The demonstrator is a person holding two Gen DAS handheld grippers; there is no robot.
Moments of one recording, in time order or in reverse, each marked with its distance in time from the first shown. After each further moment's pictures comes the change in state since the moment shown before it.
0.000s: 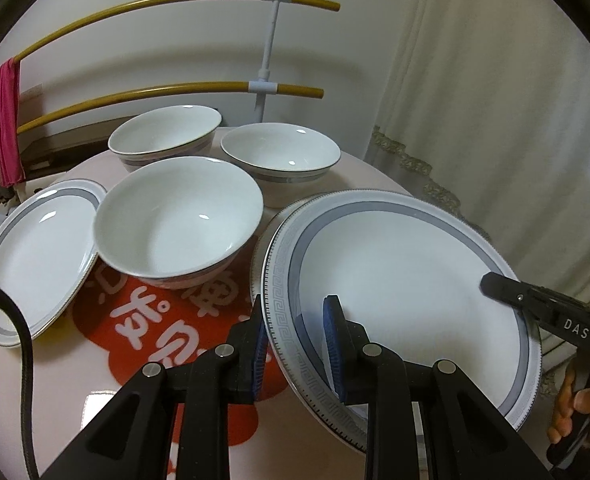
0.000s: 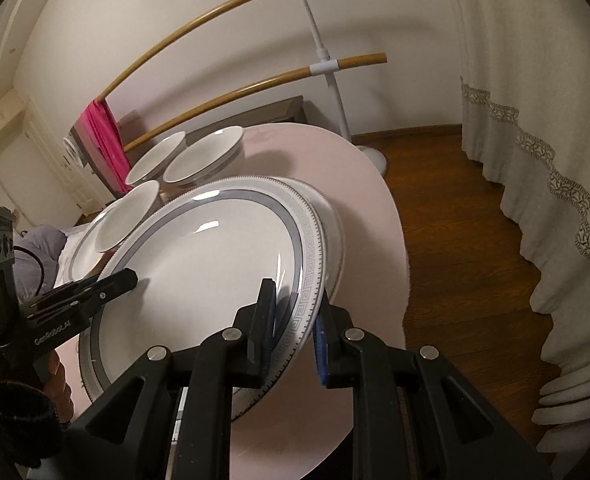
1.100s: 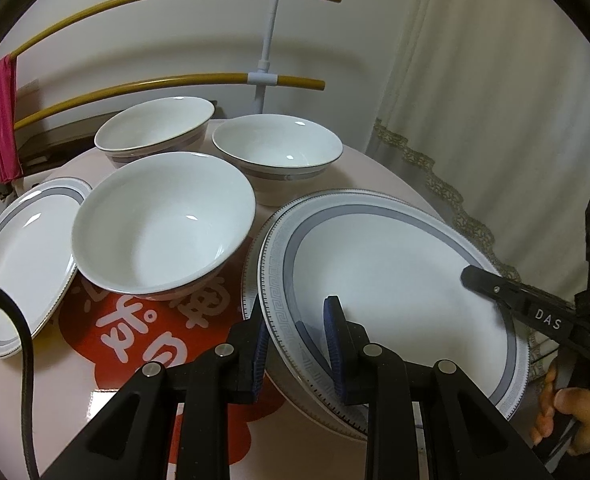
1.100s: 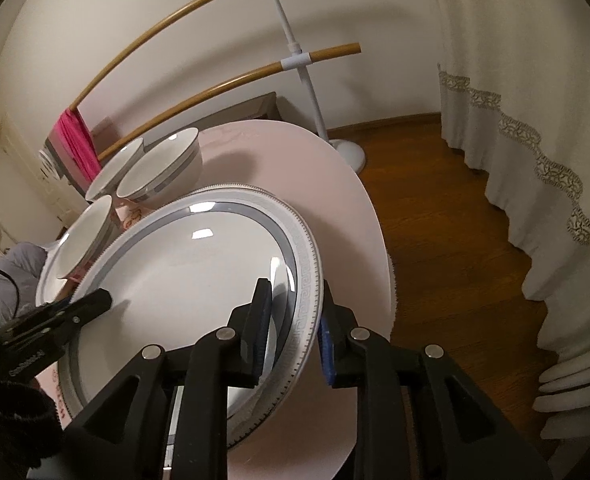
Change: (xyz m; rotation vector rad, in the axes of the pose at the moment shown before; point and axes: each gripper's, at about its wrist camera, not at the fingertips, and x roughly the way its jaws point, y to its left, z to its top) left arm 0.021 -0.001 0.009 -0.002 0.023 -0.002; right arm 0.030 -0.011 0.015 0.063 0.008 -0.078
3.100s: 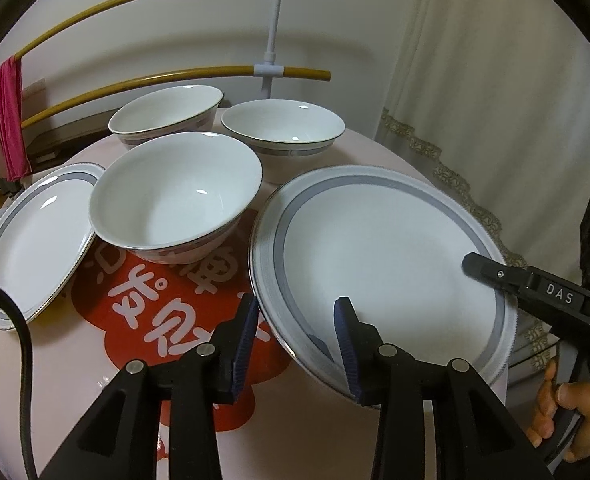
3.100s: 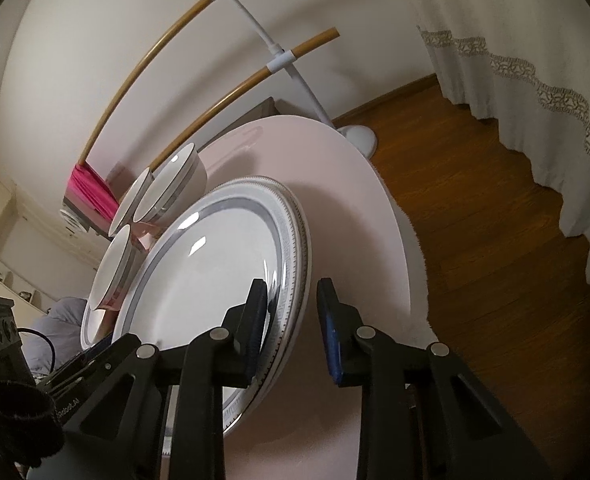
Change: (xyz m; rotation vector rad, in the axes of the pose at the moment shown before) left arm -0.017 -0.007 -0.017 0.010 0.032 0.036; right arm 0.001 -0.022 -0.015 0.234 -0.011 0.143
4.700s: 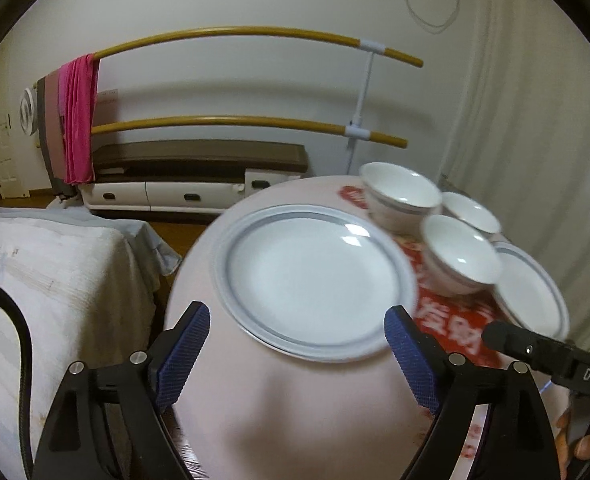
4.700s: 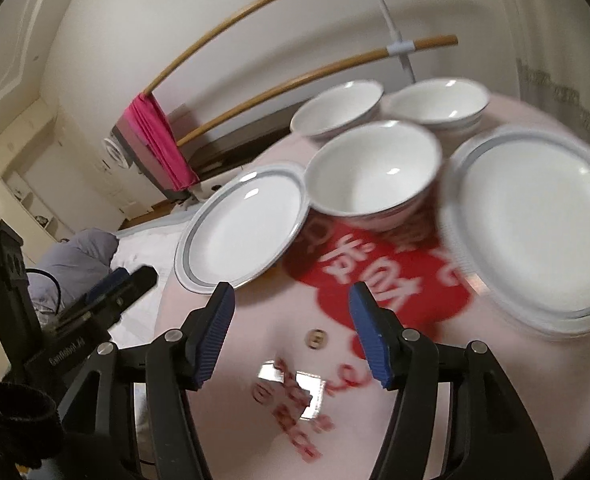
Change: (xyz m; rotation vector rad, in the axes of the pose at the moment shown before) left arm -0.144 0.262 -0.045 -0.104 -0.197 0.099; right arm 0.061 0.255 -0.109 -0.231 0.060 0.086
